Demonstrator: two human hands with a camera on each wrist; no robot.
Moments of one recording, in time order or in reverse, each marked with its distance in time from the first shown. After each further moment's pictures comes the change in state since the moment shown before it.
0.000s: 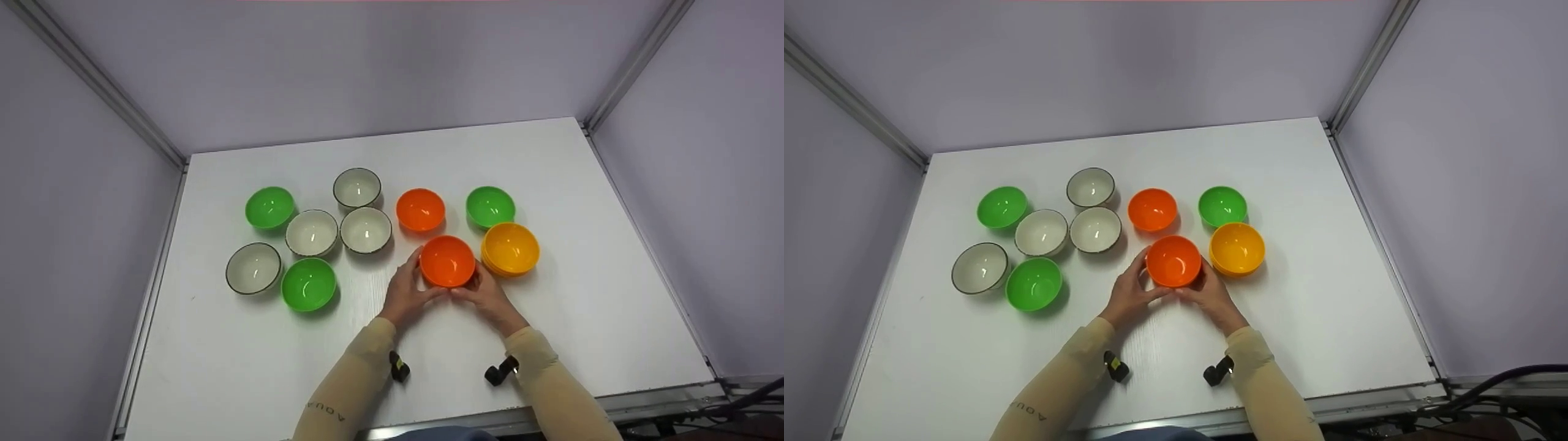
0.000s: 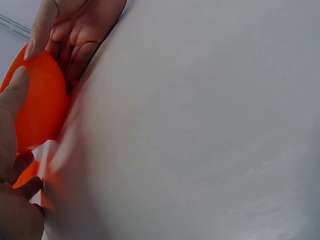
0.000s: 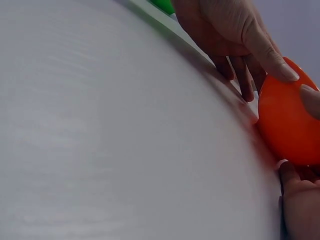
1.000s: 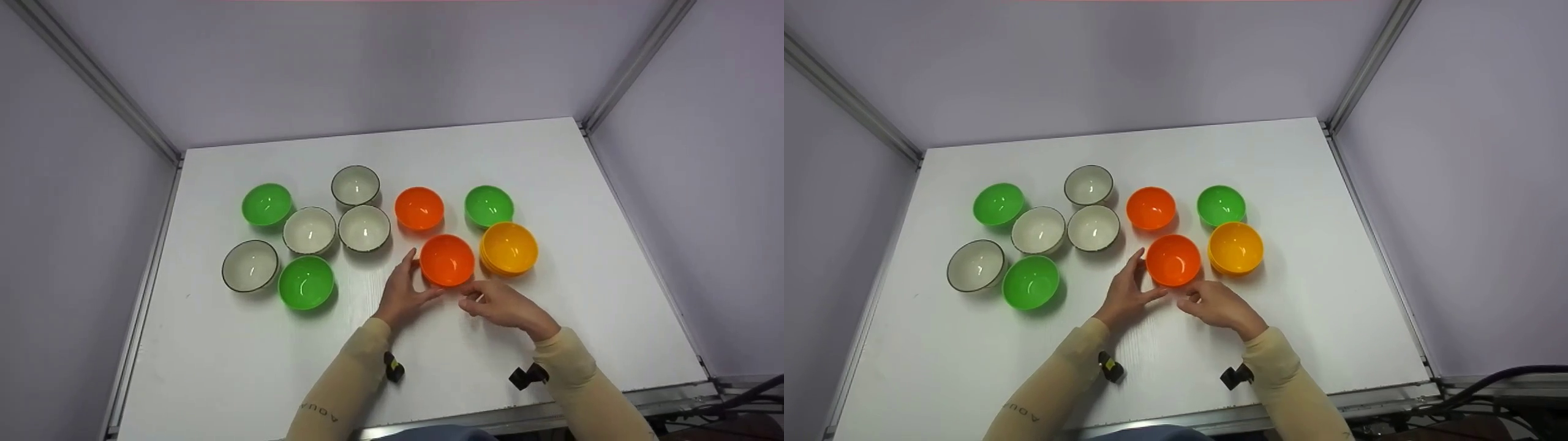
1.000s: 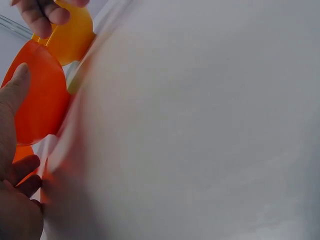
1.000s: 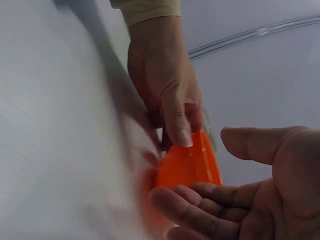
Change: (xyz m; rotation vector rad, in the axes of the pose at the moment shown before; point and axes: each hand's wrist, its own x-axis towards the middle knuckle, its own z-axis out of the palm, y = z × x) left_hand -0.004 -0.001 -0.003 -0.090 -0.046 -0.082; right_hand -0.048 -0.095 -0.007 -0.696 -0.333 0.106
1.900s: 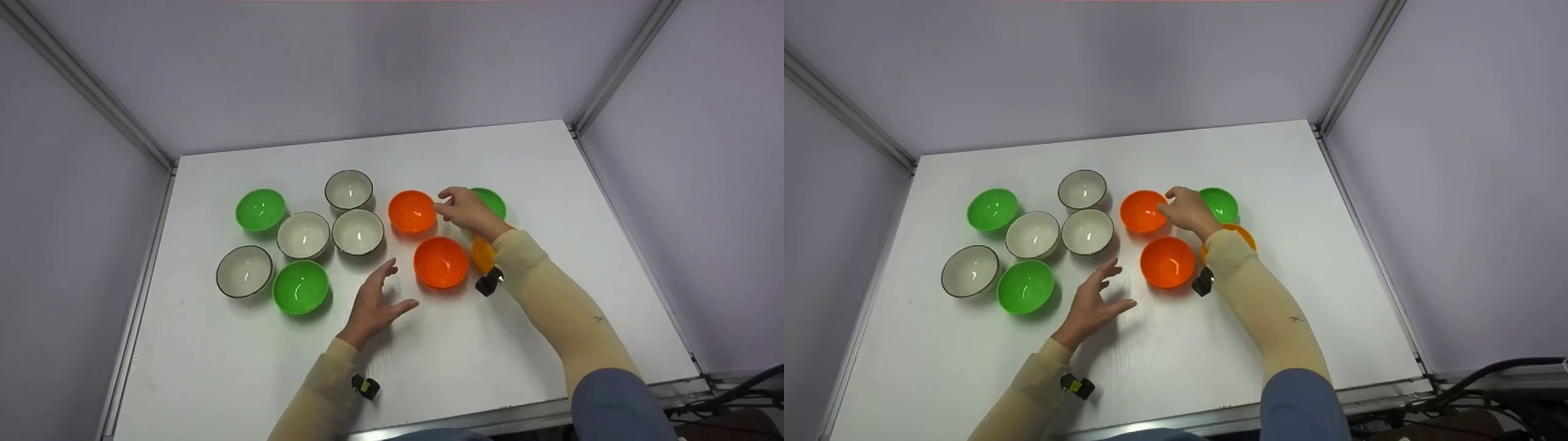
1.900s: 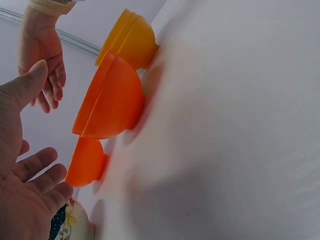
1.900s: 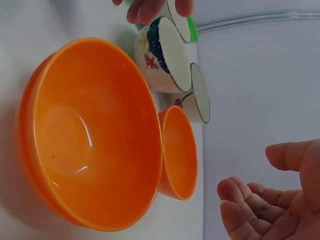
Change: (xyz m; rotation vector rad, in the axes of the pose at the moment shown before) left_hand -0.039 0.016 -0.058 -0.021 0.052 0.176; right_hand 0.123 -0.058 -0.089 0.041 0.241 0.136
